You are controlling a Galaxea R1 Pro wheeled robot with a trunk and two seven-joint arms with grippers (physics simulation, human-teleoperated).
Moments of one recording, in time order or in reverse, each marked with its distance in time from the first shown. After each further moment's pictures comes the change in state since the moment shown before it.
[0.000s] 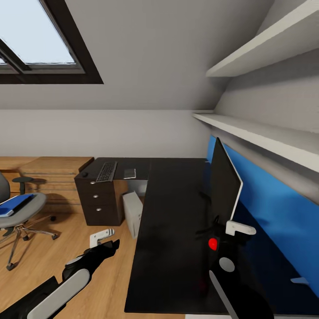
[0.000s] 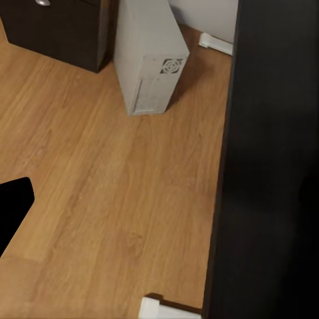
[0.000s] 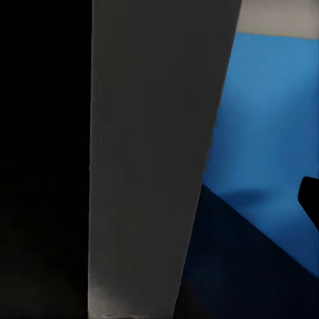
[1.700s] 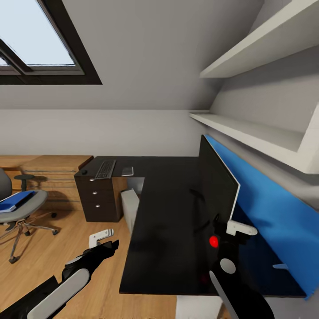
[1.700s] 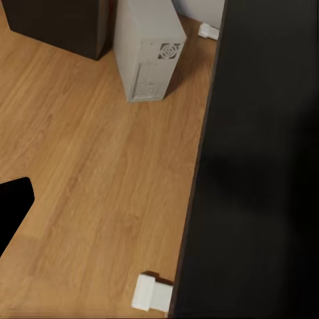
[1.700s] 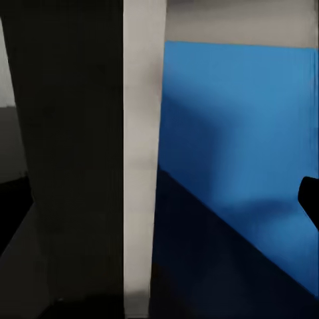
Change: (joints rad) left arm 0.000 0.001 0.003 0.009 0.002 0.003 0.000; right arm 0.000 -0.004 0.001 0.009 -0.001 -0.073 0.004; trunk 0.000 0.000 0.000
